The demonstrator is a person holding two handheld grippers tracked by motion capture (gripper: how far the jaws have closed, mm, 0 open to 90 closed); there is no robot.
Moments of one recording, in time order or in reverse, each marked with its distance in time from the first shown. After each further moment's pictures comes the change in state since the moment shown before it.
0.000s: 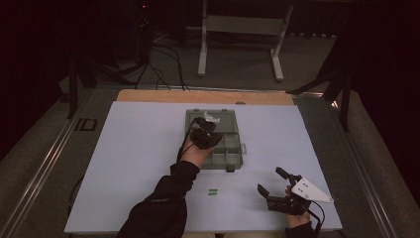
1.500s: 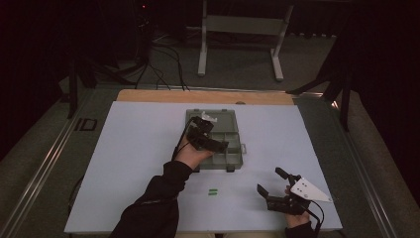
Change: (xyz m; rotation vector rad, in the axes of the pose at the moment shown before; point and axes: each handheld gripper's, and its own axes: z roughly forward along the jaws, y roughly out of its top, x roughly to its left) left arm 0.004 0.001 -0.021 0.021 -0.081 0.013; right arm 0.001 0.000 0.001 0.012 0.002 0.000
